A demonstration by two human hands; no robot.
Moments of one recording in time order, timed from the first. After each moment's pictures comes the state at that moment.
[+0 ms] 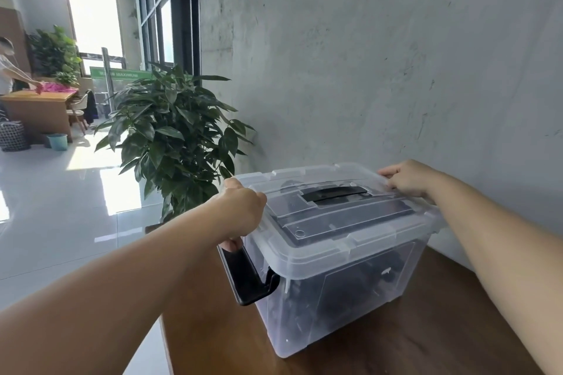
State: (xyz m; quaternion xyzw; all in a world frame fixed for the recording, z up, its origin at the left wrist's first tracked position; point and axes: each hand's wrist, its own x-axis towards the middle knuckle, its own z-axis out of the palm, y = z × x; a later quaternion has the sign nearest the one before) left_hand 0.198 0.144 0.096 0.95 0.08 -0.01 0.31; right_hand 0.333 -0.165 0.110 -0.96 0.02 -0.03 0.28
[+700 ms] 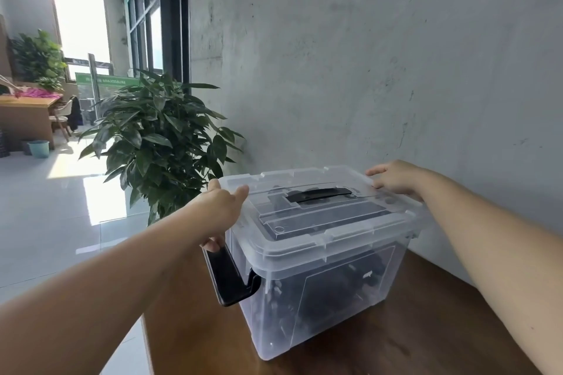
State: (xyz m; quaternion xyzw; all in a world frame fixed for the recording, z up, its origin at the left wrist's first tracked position) left_hand 0.205 0.147 0.101 0.95 0.10 -0.02 0.30; right_hand 0.321 -0.168 0.133 -0.96 0.03 -0.01 0.27
